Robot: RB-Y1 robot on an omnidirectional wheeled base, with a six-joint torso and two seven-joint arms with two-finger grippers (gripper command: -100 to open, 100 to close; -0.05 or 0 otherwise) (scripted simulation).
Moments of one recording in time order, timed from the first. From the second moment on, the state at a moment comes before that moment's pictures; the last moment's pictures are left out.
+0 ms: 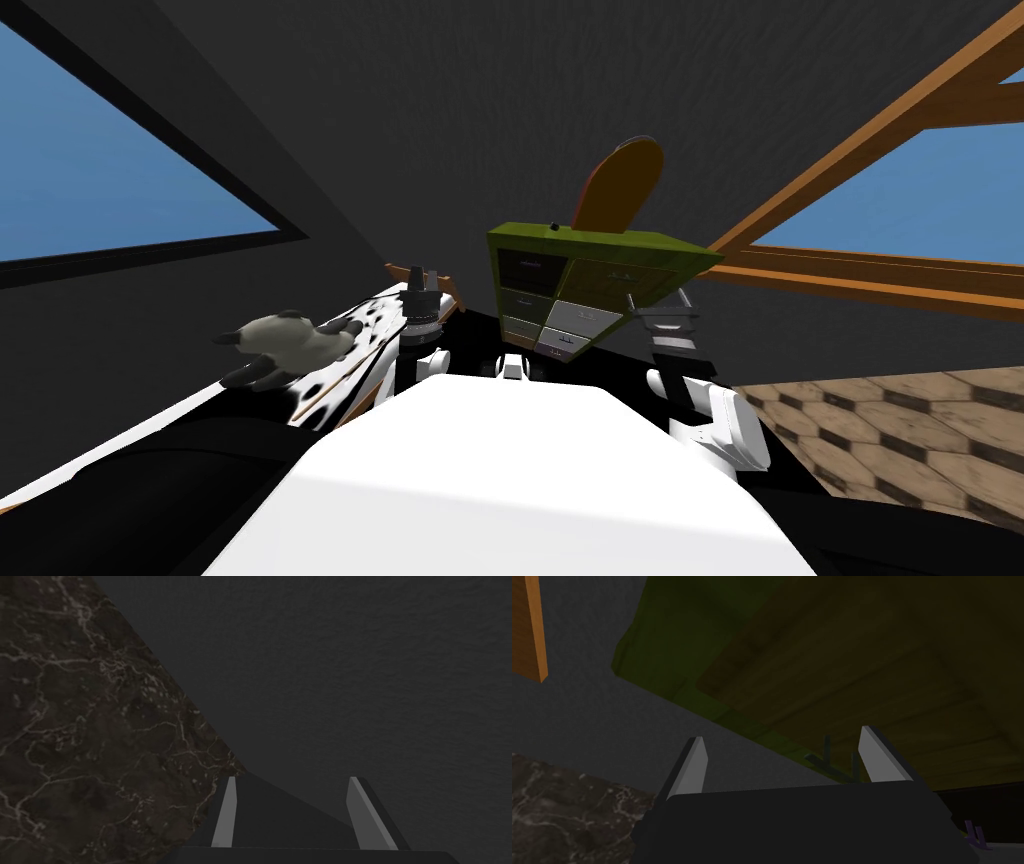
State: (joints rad) left arm 0.53 0.02 -0.01 -2.35 -0.09 -0.56 -0.04; right arm 0.34 -0.20 -0.64 -1.99 0.75 -0.50 1.05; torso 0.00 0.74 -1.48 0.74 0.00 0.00
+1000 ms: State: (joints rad) left arm 0.53 0.02 -0.01 -2.35 -0.09 -0.56 -0.04; right arm 0.13 -0.09 -0.62 -1.91 0.75 -0.67 1.22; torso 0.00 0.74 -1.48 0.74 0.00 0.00
